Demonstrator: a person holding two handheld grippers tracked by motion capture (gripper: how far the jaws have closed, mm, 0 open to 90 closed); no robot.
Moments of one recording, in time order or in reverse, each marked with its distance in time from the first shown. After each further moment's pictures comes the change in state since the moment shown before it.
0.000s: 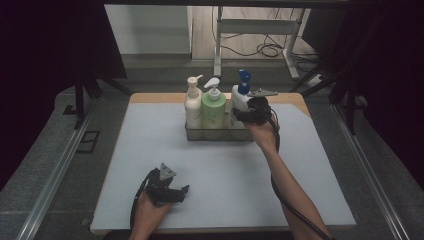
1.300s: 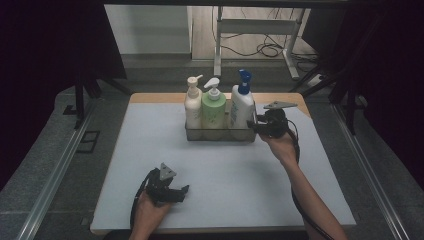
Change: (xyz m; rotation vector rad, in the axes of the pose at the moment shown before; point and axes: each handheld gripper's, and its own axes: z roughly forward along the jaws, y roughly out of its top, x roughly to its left) left arm 0.000 0.000 0.000 0.000 -0.001 -0.002; right arm -0.024 -0.035 -0.044 0.049 0.103 -0.006
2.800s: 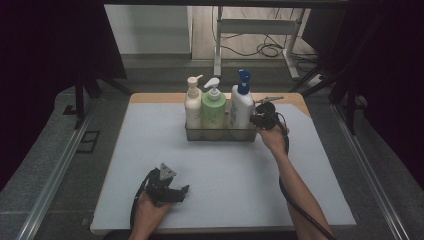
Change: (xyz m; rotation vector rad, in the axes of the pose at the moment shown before) left arm 0.000 0.000 0.000 0.003 0.000 0.003; right arm -0.023 0.004 0.061 0.128 -0.062 0.048
